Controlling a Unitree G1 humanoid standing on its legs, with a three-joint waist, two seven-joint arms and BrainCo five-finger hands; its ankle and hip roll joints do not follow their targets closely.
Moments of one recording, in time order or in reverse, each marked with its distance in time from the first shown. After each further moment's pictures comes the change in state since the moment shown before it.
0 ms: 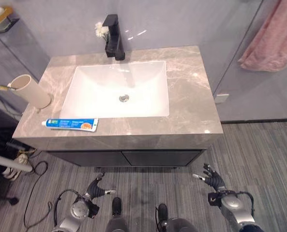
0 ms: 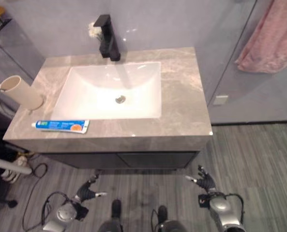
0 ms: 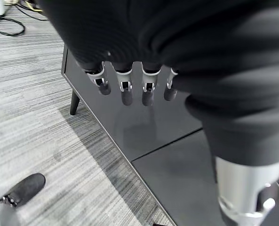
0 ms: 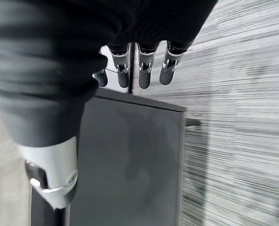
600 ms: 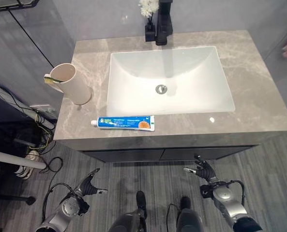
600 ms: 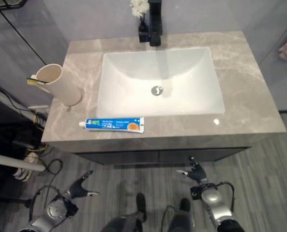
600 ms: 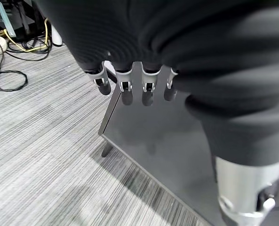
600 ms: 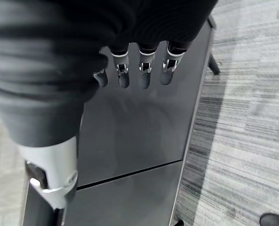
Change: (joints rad) left arm 0.004 0.181 0.024 -0.068 0.112 -0.005 0.022; right arm -0.063 0.054 0.060 -0.087 -0.106 0.007 -0.026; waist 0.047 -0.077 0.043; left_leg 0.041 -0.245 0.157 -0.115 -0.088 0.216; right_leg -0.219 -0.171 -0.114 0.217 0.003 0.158
